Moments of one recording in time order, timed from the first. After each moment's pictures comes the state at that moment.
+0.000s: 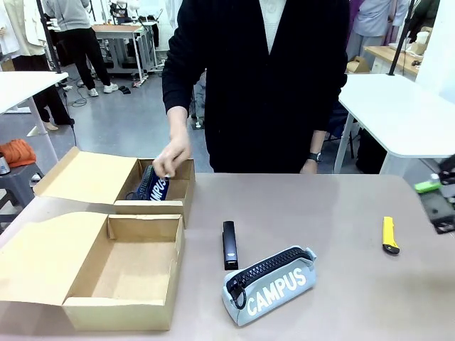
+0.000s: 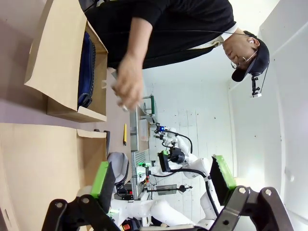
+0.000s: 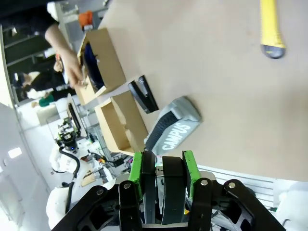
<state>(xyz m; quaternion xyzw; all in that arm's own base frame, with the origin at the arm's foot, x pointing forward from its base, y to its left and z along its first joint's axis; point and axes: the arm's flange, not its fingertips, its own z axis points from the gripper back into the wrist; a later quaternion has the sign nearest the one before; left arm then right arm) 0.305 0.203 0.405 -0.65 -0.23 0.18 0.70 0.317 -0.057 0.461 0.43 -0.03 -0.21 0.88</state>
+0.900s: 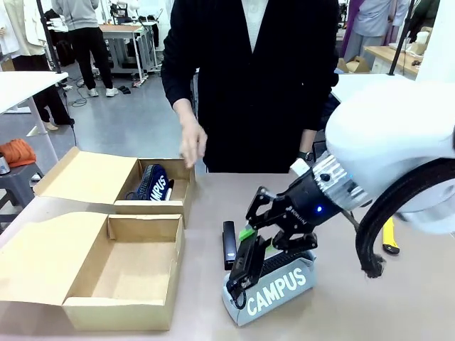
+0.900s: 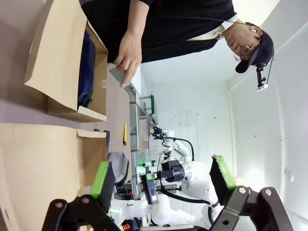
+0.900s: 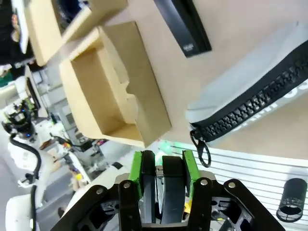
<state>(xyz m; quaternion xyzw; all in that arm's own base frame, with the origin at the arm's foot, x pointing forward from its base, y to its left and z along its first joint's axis) 0.305 0.203 0.405 -0.65 -0.23 0.18 0.70 0.278 0.261 0.431 0.35 0.02 -0.15 0.92</state>
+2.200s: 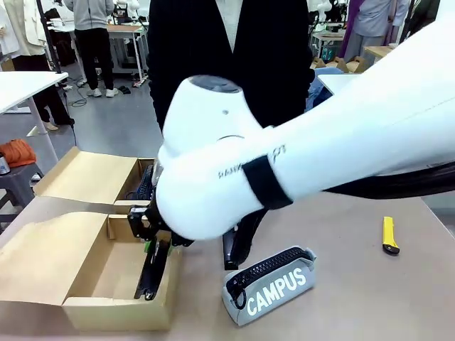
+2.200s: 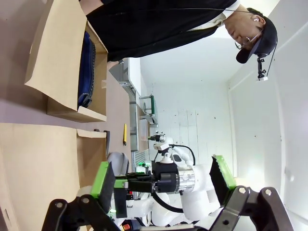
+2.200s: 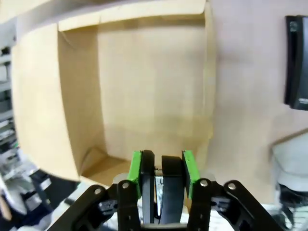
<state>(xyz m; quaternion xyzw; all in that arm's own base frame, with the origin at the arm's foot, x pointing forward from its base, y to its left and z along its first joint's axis) 0.305 0.204 0.405 -0.65 -0.23 0.18 0.70 0.300 0.507 0.402 0.16 -0.04 0.00 0.99</state>
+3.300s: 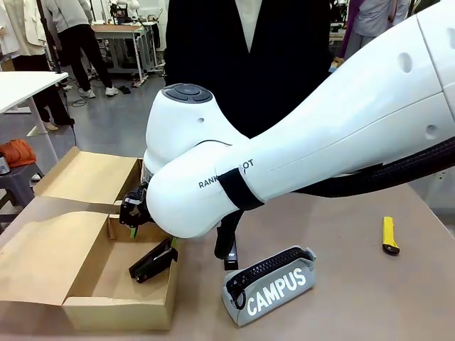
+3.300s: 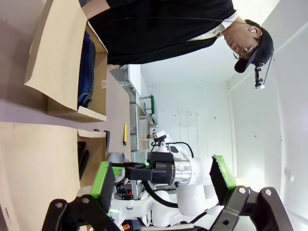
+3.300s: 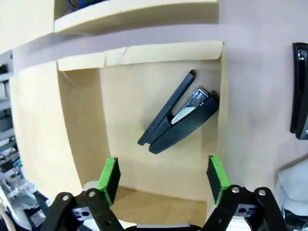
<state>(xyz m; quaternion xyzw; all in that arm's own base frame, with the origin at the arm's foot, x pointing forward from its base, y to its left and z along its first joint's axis) 0.305 0.204 0.405 -0.65 -0.23 0.18 0.70 0.332 0.526 0.391 0.16 -0.06 -0.03 0.99</state>
